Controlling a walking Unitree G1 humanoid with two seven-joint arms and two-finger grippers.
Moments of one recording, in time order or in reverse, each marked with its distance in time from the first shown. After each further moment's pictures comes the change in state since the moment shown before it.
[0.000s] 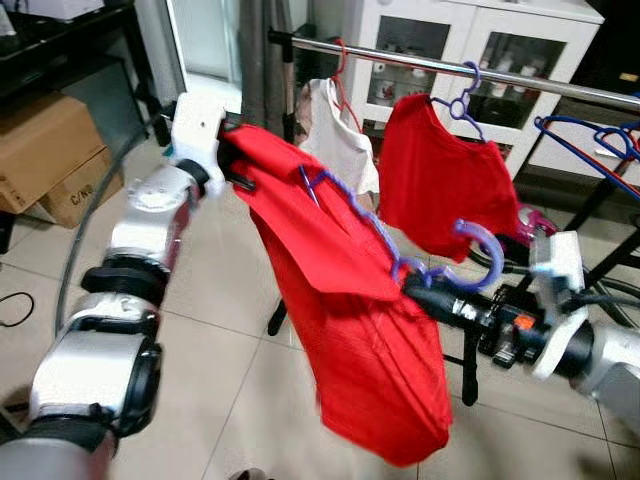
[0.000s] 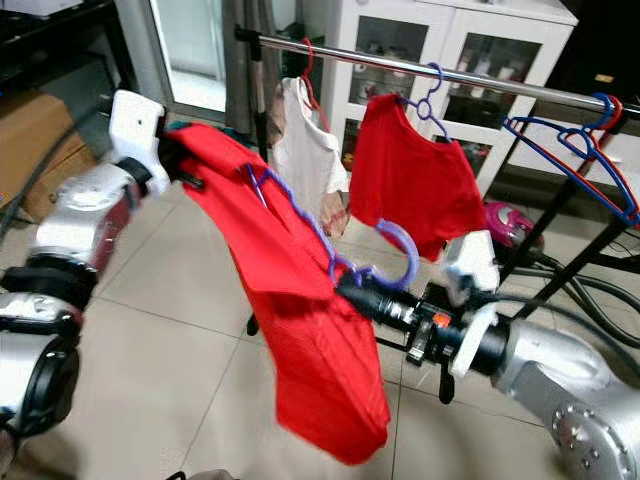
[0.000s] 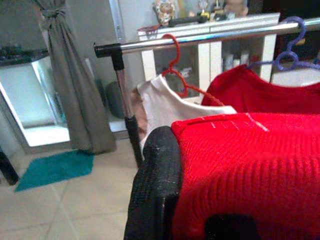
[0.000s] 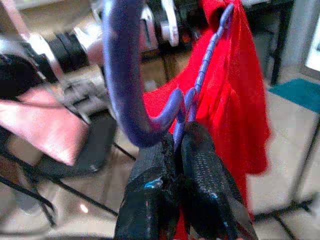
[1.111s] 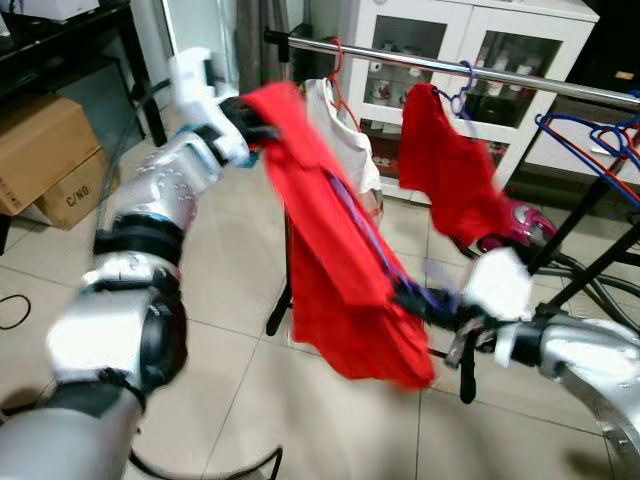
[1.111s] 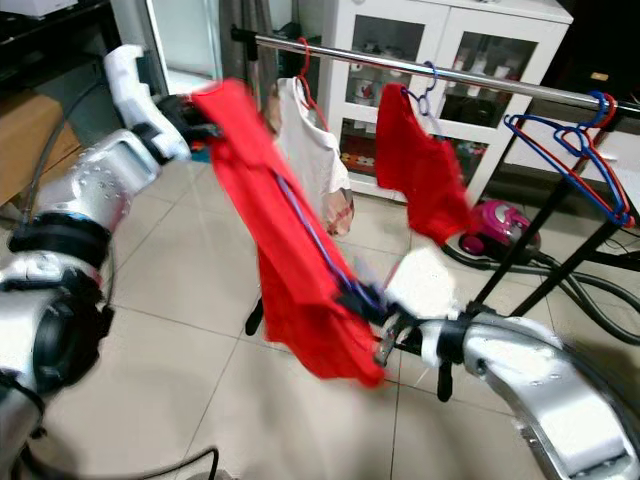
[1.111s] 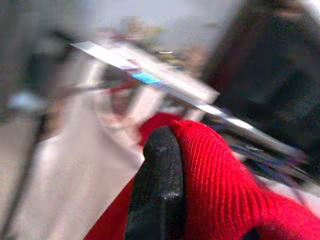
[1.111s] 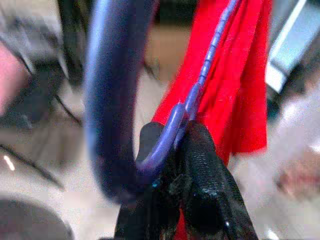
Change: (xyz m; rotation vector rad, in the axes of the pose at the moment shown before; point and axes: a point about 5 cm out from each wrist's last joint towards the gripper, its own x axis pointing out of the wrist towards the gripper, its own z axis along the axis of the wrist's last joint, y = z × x) left arm 0.016 0.004 0.029 -0.627 -0.066 -0.059; right arm 0.020 -0.009 -0.004 -0.289 0.040 -0.056
